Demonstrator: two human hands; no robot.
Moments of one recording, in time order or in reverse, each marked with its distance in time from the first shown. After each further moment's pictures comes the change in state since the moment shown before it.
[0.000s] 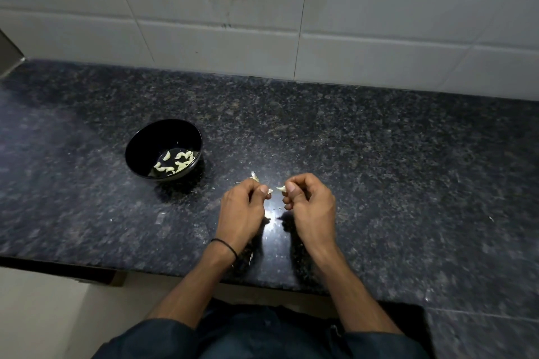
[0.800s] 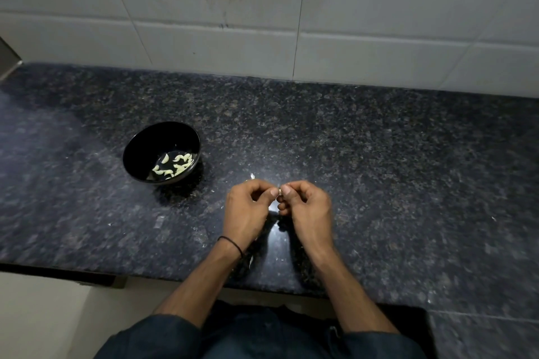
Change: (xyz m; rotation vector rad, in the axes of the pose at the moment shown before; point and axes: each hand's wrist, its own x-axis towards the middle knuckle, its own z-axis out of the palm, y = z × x) left_hand 0.008 0.001 0.011 -0.197 -0.055 -0.057; right_hand 0.003 0.007 0.005 0.101 -0.075 0.156
